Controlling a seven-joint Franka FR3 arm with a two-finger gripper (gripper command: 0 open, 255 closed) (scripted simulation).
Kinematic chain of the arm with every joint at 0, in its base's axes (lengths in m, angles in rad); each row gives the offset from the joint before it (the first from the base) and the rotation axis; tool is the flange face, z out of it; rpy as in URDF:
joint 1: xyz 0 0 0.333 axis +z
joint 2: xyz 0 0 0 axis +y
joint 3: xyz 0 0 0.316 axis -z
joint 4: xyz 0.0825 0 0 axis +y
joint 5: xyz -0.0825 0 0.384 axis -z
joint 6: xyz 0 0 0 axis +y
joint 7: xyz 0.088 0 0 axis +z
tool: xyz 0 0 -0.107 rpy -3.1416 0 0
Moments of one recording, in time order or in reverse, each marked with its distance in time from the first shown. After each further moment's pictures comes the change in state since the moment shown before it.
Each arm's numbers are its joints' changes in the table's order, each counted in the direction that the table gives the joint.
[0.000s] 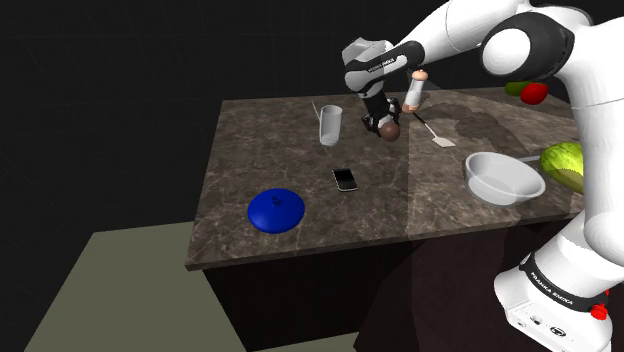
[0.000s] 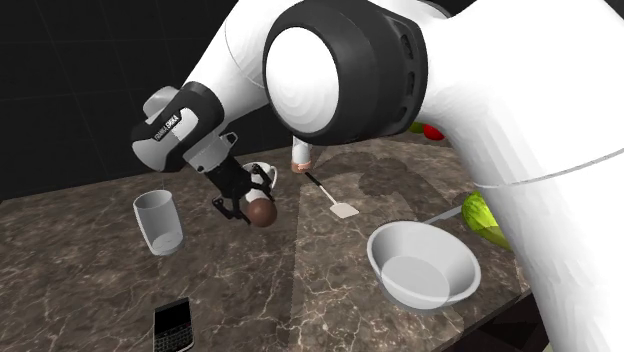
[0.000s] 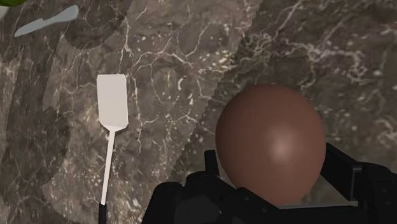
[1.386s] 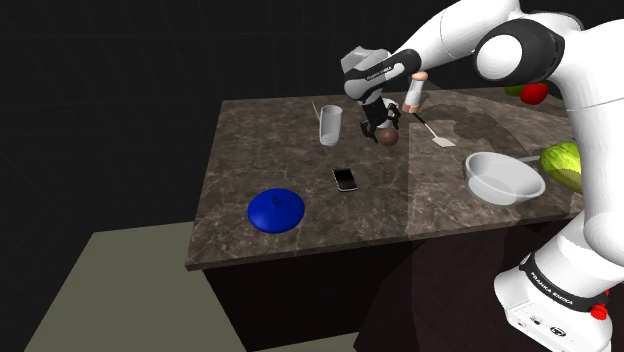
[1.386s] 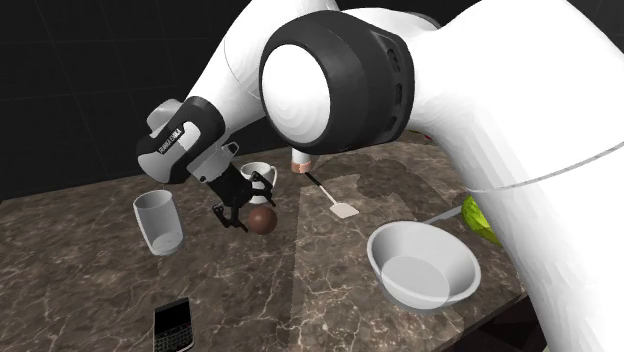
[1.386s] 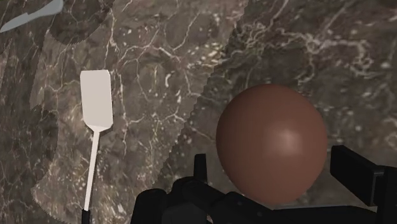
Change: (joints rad) arm -0.002 0.036 0.000 0.006 0.001 -0.039 -0.014
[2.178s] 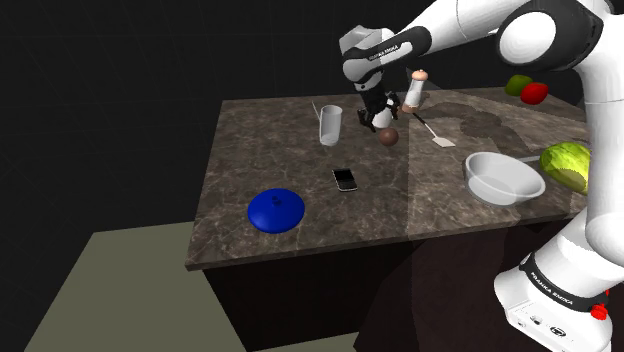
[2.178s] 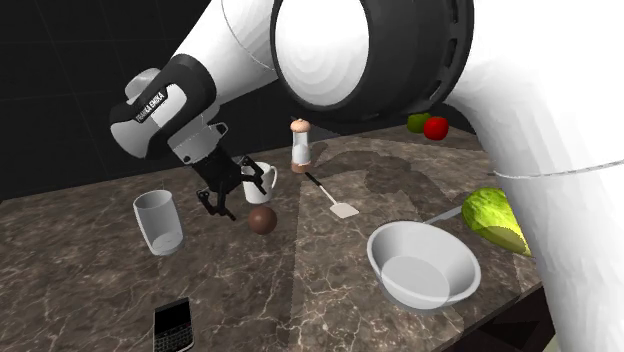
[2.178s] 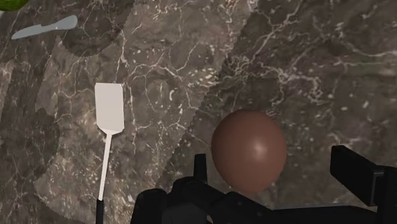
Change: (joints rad) arm 0.020 -0.122 -0.026 0.046 -0.024 0.048 0.013
